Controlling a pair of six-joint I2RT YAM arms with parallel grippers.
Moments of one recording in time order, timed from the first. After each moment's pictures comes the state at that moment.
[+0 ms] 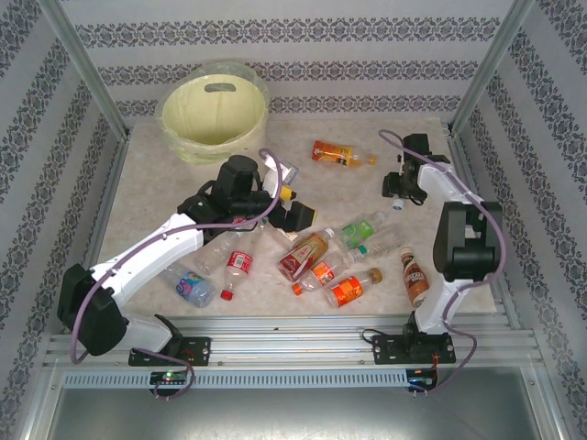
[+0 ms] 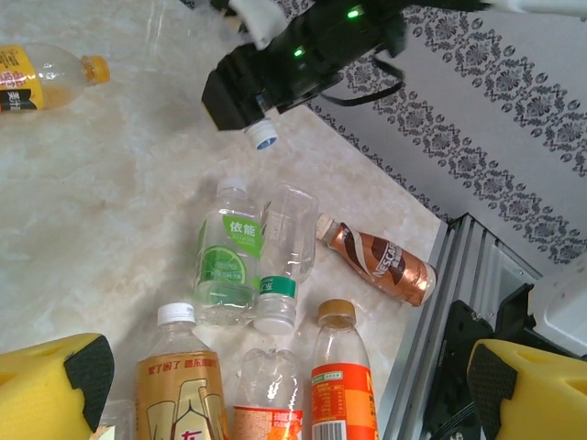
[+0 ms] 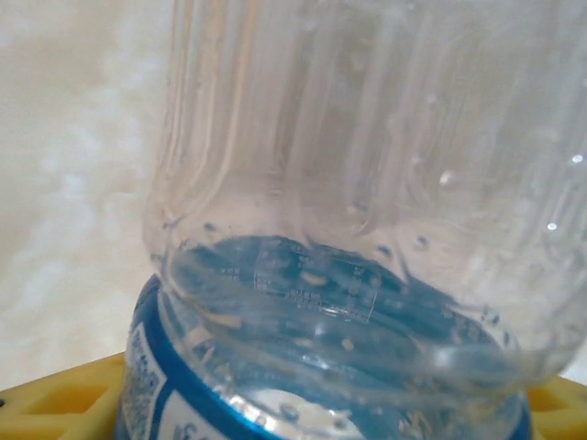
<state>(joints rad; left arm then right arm) -0.63 1.40 1.18 -0.26 0.52 -0.26 -0.01 1.76 1.33 -0.67 0.01 0.13</state>
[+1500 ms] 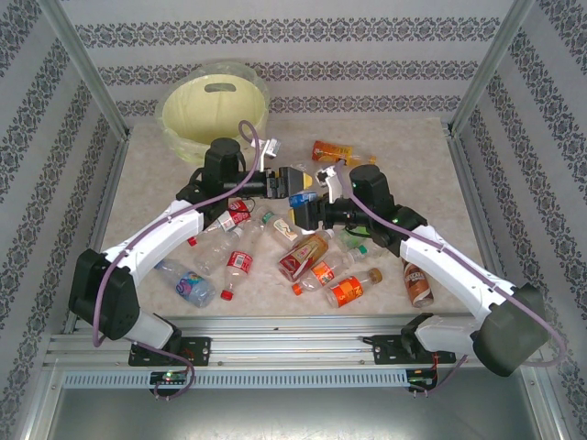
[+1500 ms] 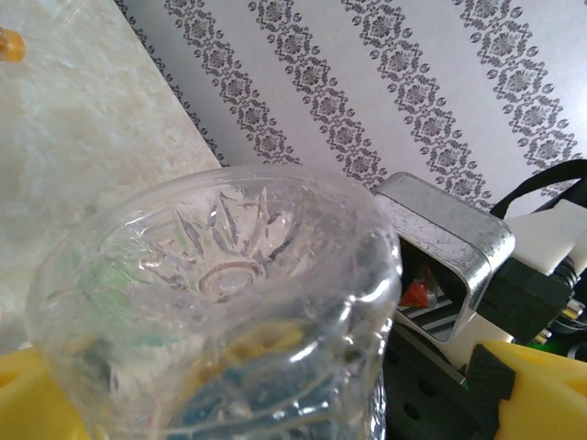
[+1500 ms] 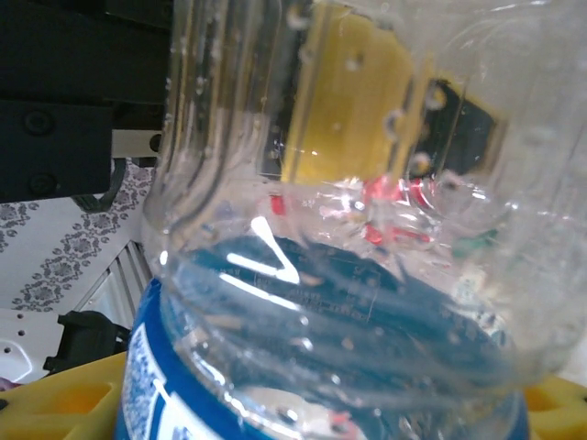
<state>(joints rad) -0.47 1.48 1.17 0.05 0.83 -0.75 0.57 1.23 0.97 -0.21 -0.59 0.40</state>
